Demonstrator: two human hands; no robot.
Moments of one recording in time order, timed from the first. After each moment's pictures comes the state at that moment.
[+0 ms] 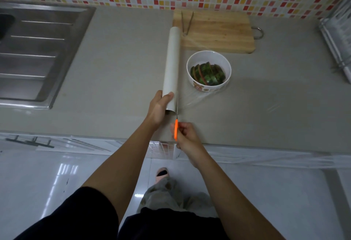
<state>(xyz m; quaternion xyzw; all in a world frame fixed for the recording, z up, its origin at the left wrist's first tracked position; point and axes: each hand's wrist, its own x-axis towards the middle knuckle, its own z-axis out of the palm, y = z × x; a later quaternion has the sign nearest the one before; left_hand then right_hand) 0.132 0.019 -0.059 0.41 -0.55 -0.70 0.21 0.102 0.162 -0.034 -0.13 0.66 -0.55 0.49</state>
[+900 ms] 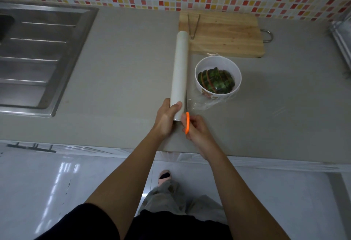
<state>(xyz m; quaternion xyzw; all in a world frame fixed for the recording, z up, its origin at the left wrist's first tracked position) 0.134 0.015 -0.064 0.39 -0.52 -0.73 0.19 0.071 0.125 -0.048 -0.15 0.68 -0.56 0.45</state>
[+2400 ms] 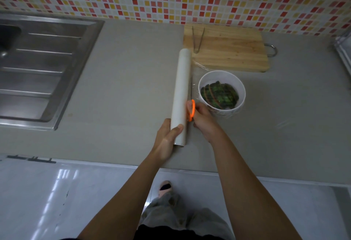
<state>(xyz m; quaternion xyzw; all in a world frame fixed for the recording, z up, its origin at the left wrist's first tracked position) 0.153 0.021 -0.059 0.40 -0.57 -0.70 0.18 0.014 0.059 -0.034 -0.22 0.71 -0.50 0.44</state>
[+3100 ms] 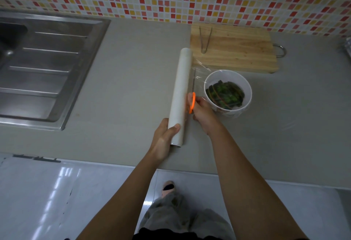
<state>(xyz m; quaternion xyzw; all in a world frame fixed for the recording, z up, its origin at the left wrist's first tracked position) 0.175 0.002 -0.049 0.40 -0.54 -0.72 0.18 0.017 0.022 -0.040 -0.21 0.74 -0.50 0.41</state>
